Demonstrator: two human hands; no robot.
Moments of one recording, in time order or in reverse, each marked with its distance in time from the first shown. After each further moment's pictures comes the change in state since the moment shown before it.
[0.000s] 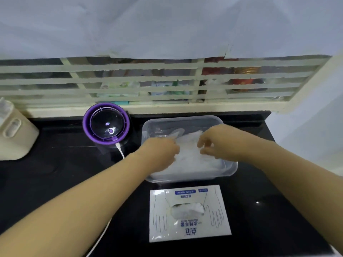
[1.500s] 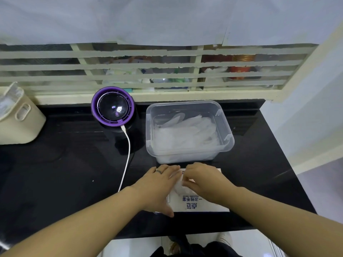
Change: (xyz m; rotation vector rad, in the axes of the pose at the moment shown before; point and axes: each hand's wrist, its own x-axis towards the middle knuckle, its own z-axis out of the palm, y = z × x) left_hand -0.078 0.044 0.107 -0.154 -0.019 0.155; right_hand -0.033 -0.038 0.144 0.096 0.230 -0.254
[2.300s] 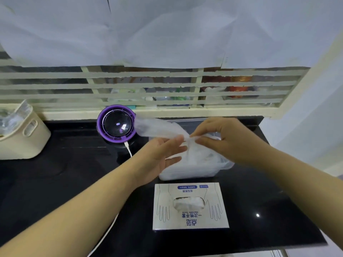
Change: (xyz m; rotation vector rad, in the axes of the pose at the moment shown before) left_hand -0.017 -0.005 -0.118 -1.767 0.340 0.004; right_hand 0.012 -0.007 -0.141 0.196 0.307 -0.014
